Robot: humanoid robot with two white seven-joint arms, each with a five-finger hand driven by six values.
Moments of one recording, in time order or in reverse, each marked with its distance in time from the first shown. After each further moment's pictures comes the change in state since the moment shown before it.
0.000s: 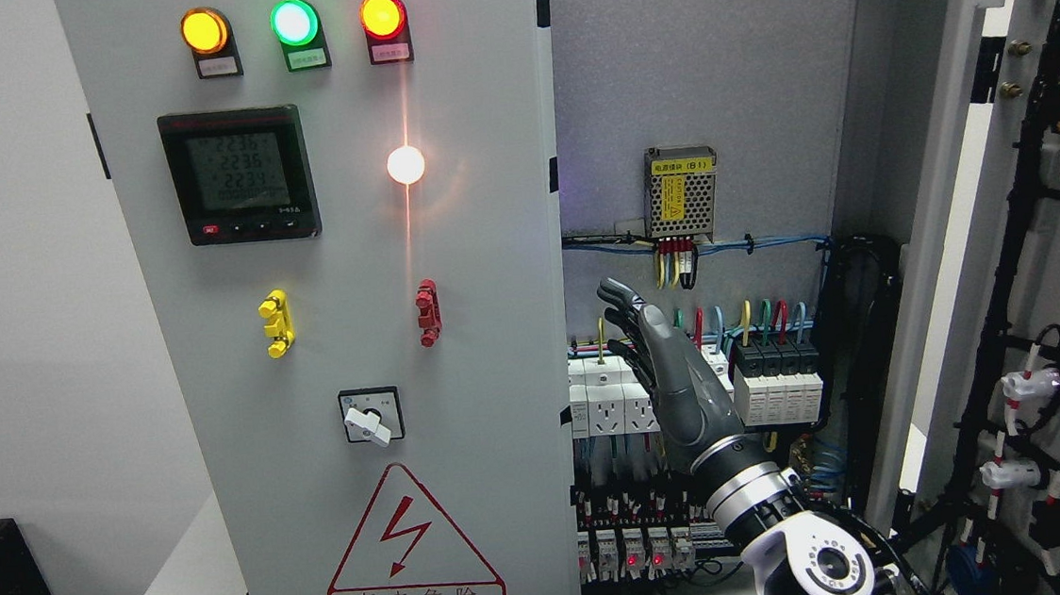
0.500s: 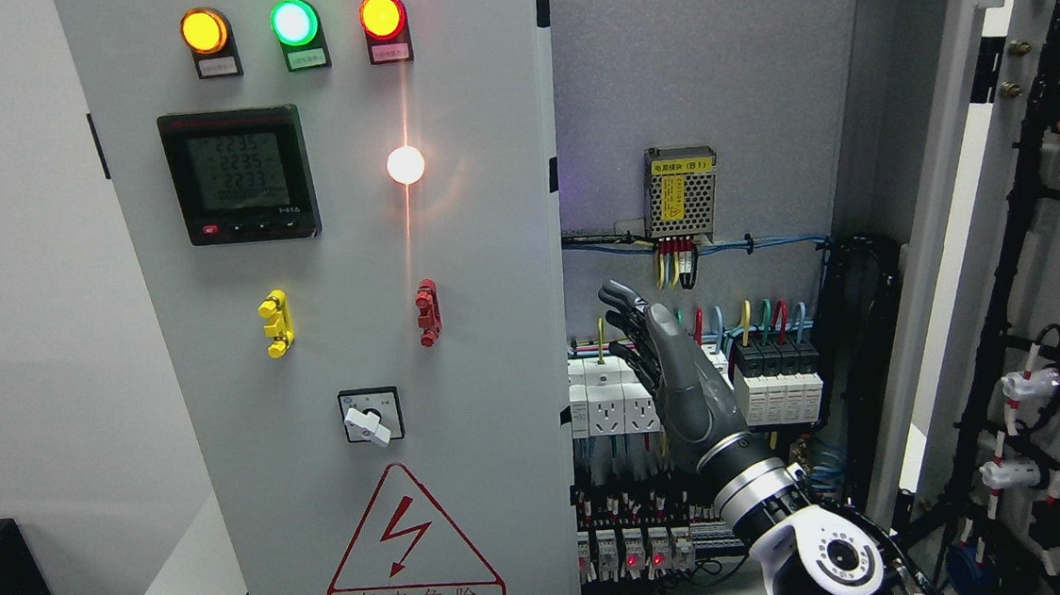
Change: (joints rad) left arm 0.000 0.000 0.000 0.000 0.000 0.001 0.000; right arm -0.006 -0.025 -0.001 0.015 -0.030 0.000 0.048
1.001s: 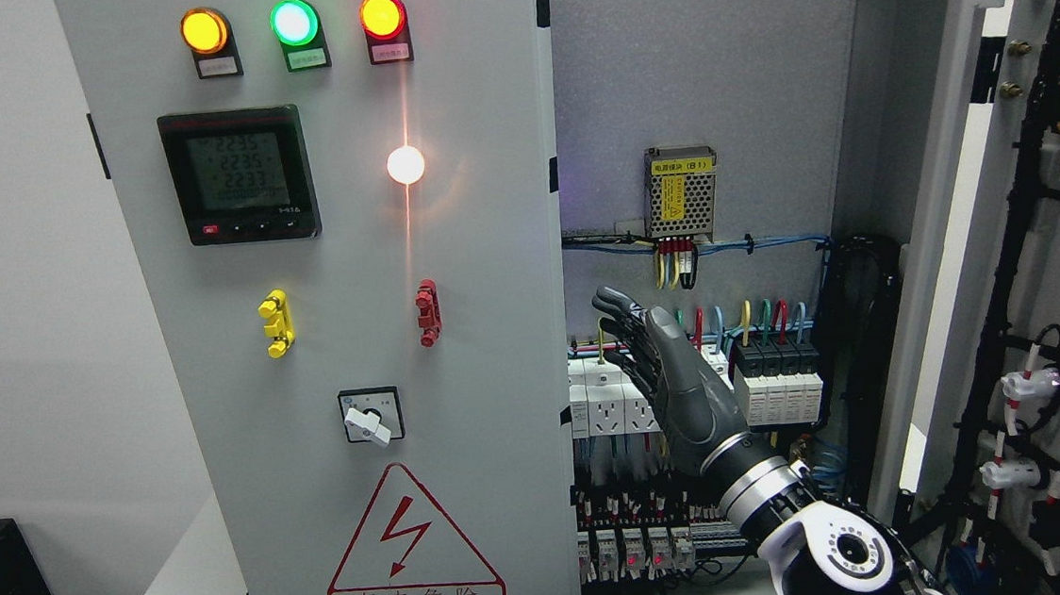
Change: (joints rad) left arm 0.000 0.000 0.000 0.000 0.000 0.000 0.000; right arm -0.007 -0.021 -0.001 0.006 -0.054 0.028 0.051
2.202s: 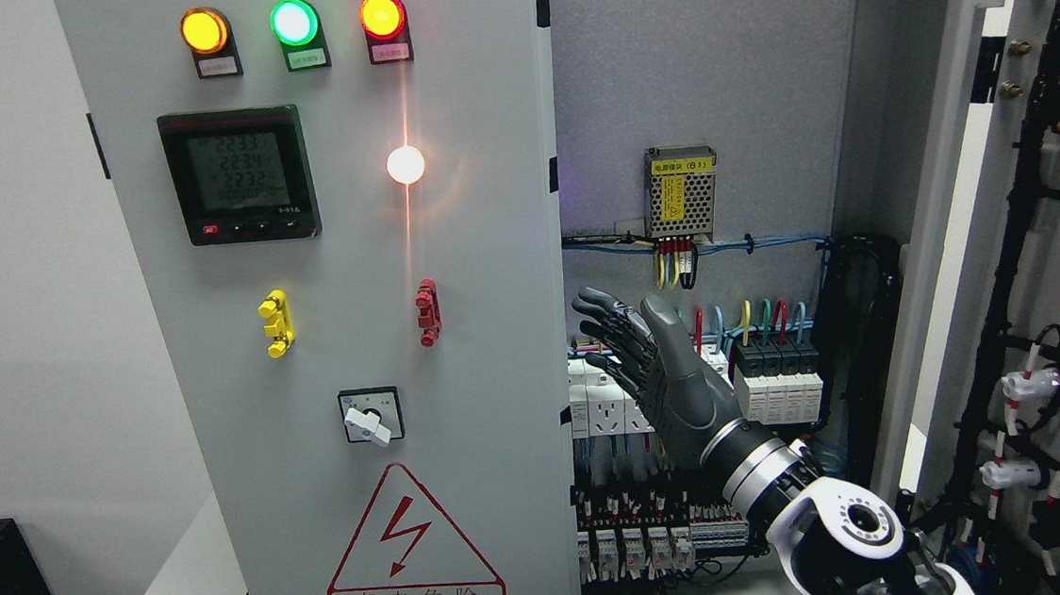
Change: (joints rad) left arm 0.000 0.000 0.000 0.000 0.000 0.001 0.000; right arm -0.051 -0.019 -0.010 0.028 -0.093 0.063 0.073
